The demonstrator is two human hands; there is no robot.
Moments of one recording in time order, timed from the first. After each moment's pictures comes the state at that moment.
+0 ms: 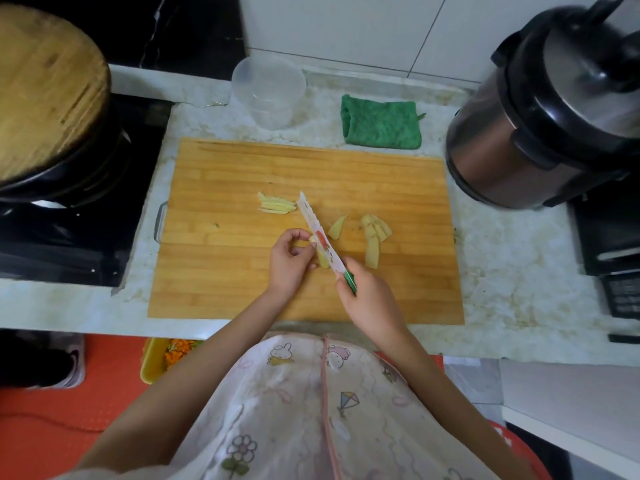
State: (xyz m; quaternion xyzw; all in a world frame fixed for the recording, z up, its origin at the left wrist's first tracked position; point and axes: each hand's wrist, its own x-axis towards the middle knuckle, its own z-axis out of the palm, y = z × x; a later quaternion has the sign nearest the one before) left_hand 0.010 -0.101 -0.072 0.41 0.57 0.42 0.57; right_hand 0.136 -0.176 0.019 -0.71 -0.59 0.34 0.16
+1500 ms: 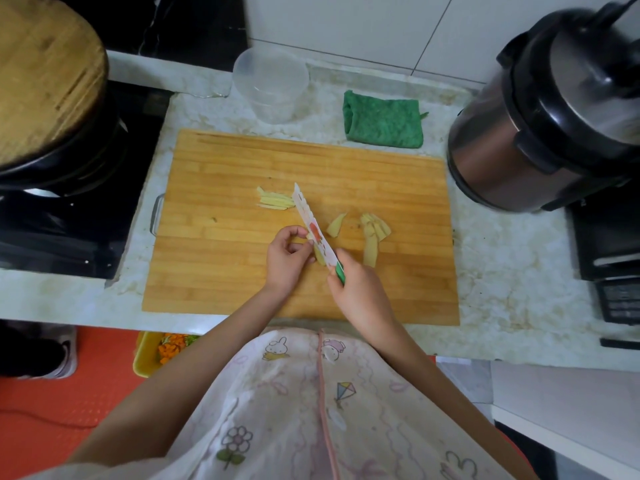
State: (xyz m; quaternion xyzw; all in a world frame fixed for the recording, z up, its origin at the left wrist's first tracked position) left_hand 0.008 -0.102 -0.077 0.40 0.58 0.43 0.57; right_hand 0.124 -0.161 0.026 -0.71 -0.62 0.31 0.13
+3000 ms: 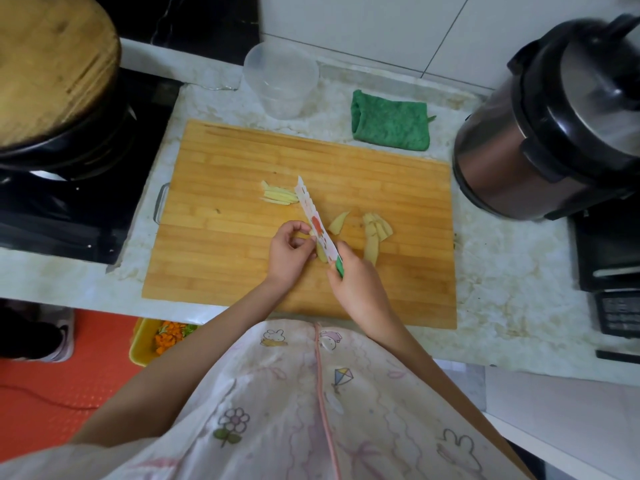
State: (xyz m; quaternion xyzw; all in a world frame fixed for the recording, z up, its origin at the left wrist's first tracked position) left_hand 0.012 -0.102 -0.073 0.40 0.59 0.42 0.56; right_hand 0.127 -0.154 0.018 -0.71 -0.63 0.31 0.10
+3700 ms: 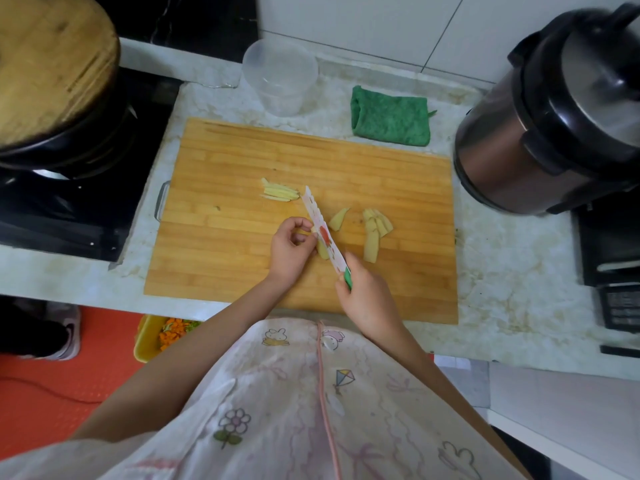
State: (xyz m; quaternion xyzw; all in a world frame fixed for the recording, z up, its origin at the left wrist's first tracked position) left_hand 0.015 -0.103 -0.073 0.43 0.59 0.43 0.53; right_hand 0.138 -0.179 0.024 -0.70 -0.63 0.32 0.09
